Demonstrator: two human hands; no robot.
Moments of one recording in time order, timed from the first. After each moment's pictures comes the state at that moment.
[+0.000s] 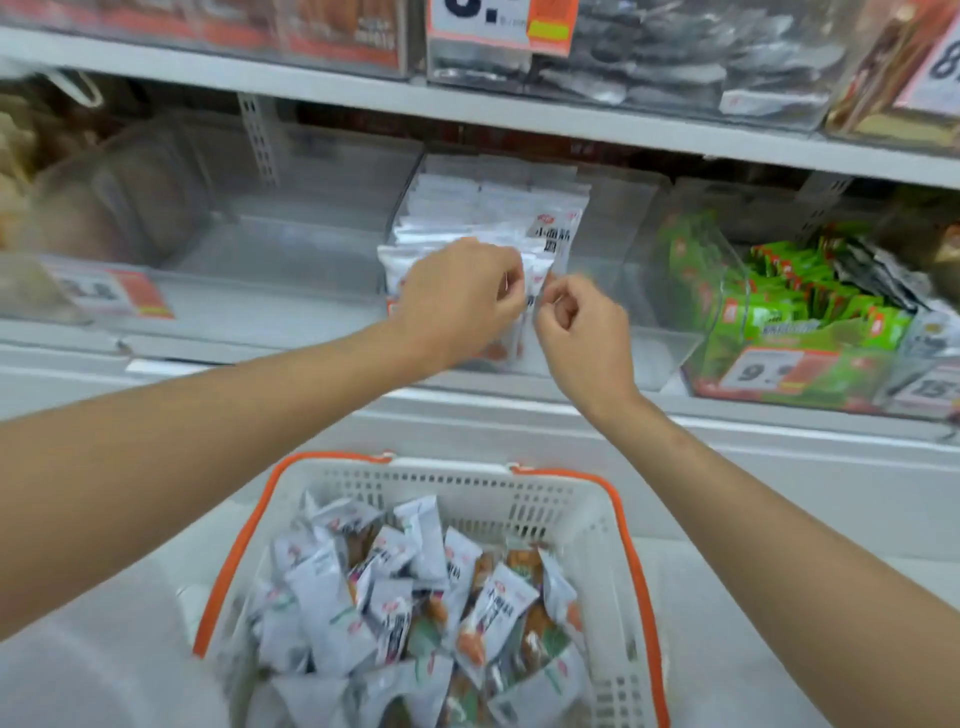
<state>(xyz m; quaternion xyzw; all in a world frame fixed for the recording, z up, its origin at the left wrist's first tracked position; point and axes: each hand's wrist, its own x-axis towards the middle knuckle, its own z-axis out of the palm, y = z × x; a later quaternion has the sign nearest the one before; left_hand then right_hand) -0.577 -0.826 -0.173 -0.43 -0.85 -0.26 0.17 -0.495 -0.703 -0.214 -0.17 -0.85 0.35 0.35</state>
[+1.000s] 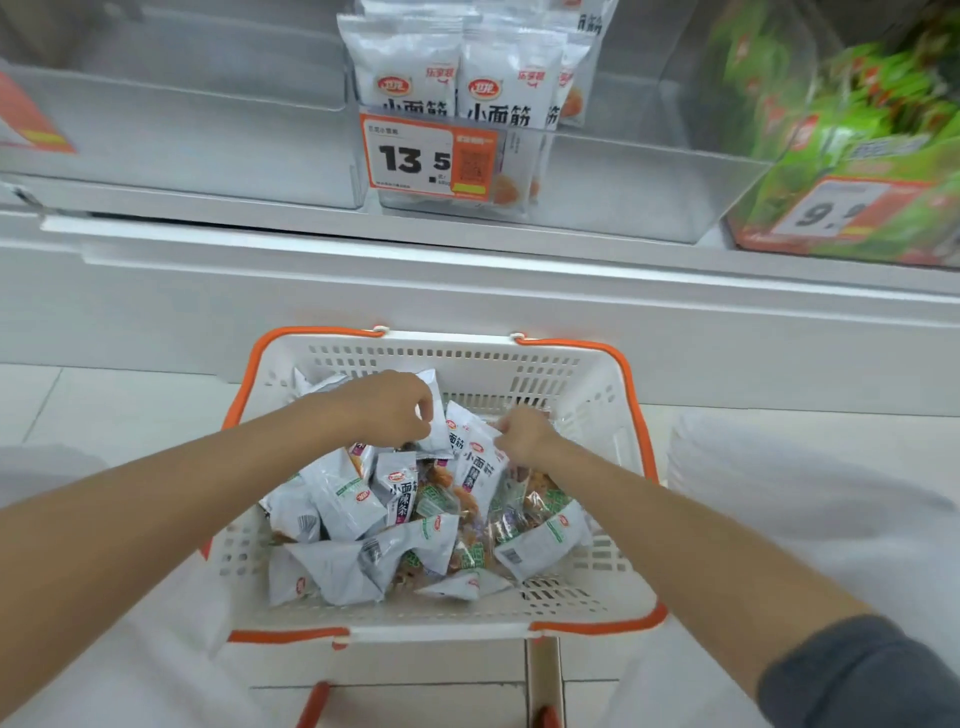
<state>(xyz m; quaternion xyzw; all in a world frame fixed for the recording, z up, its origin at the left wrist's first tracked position) -0.538 -0.916 -0.347 -0.39 -0.84 -0.03 -0.37 -0.436 -0.747 -0.457 -0.28 -0.88 0.27 -0.27</state>
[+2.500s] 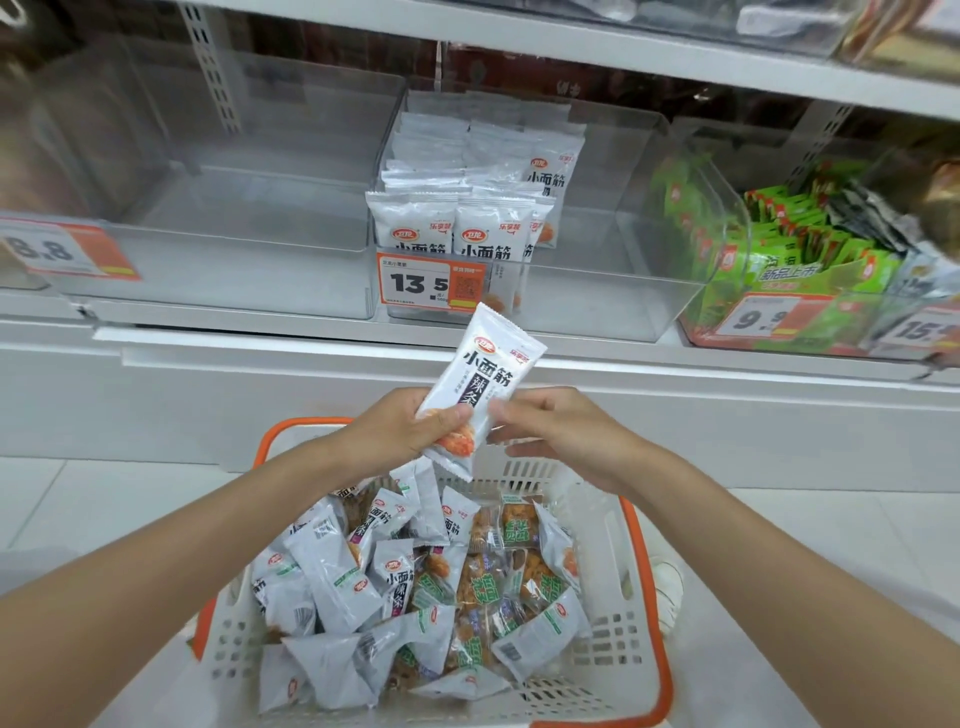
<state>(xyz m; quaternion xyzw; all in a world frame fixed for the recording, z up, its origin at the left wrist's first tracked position) -0.538 -0.907 -0.284 -0.30 -0.73 -0.49 -0.37 -0.430 -0.734 -0.263 -0.23 -0.74 0.63 -0.11</state>
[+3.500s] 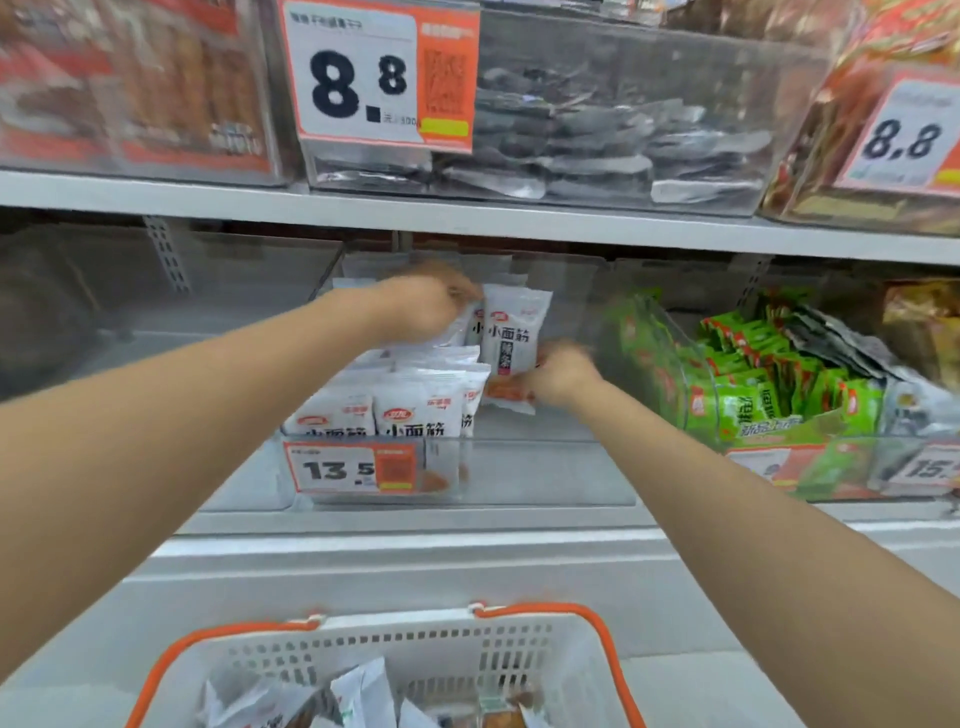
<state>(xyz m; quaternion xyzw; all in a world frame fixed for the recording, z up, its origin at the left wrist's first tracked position) -0.701 -0.726 -0.139 -0.46 -0.87 -0.18 -0.06 -0.603 -0.568 -0.220 -0.32 -0.89 0.33 0.08</state>
